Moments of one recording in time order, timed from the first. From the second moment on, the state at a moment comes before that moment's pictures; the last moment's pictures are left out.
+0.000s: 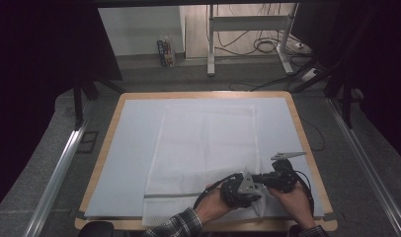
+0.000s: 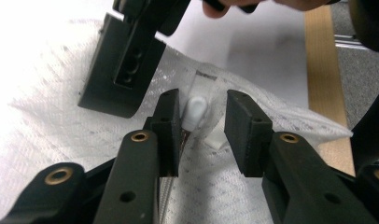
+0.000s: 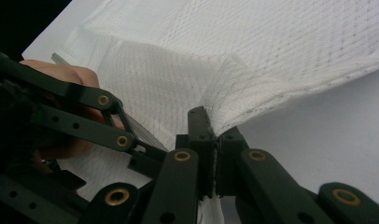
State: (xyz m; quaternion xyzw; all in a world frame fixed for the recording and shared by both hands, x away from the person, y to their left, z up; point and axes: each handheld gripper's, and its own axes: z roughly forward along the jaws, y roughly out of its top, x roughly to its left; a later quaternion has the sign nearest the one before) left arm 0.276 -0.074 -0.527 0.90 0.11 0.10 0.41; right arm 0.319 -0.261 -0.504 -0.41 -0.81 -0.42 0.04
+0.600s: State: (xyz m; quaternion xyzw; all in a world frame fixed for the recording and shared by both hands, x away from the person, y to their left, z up) left arm 0.278 -0.071 -0.528 0.90 0.12 0.10 0.41; right arm 0.319 -0.260 -0.506 -0.42 -0.81 -0.40 0.04
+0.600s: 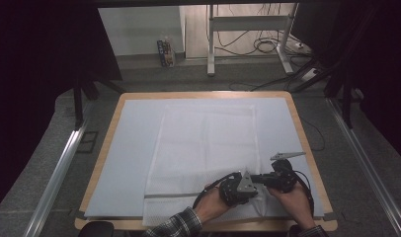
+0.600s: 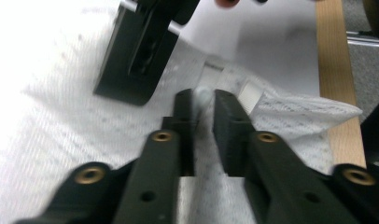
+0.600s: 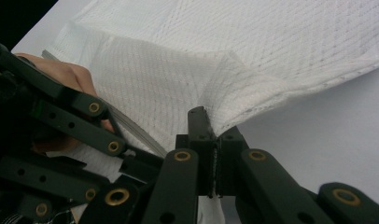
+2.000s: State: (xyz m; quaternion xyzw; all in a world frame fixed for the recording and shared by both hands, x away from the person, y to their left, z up) left arm 0.276 -0.093 -0.528 0.89 0.10 0.13 0.42; right arm 0.320 -0.263 -0.508 -0.43 -0.81 -0.40 0.04
